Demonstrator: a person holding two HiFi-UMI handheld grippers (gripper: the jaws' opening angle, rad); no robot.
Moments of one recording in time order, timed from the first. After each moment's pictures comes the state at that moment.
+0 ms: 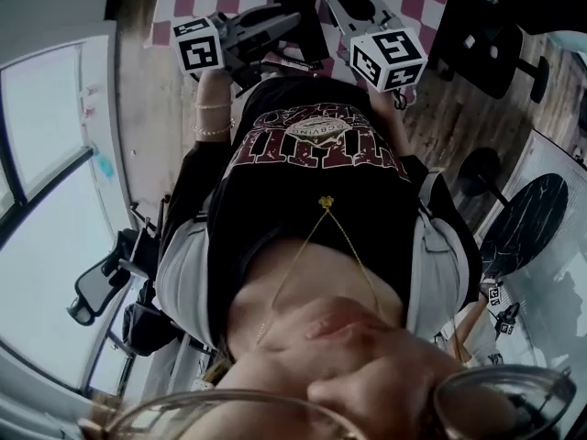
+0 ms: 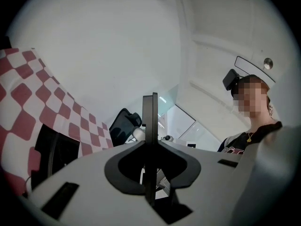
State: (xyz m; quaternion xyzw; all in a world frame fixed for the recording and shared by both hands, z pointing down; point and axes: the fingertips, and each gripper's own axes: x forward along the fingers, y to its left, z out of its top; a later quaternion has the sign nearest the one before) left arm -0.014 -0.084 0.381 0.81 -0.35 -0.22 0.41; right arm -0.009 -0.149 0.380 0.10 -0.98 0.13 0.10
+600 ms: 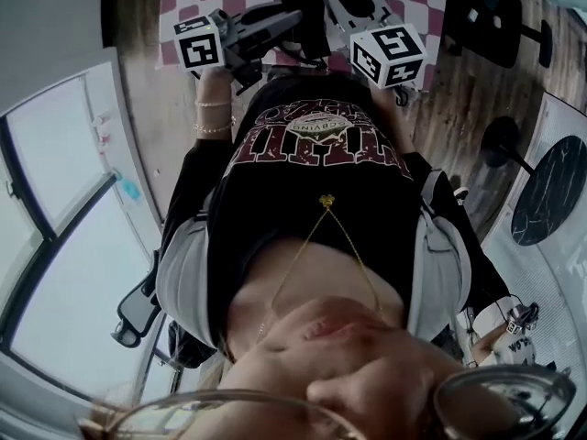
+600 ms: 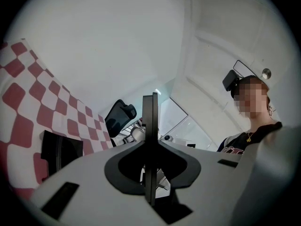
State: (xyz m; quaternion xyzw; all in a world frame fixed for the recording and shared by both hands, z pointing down) left arm -0.068 -0.078 0.383 0.83 -0.27 -0.19 0.44; right arm -0.056 -0.140 0.385 0.18 -0.97 0.15 0.11
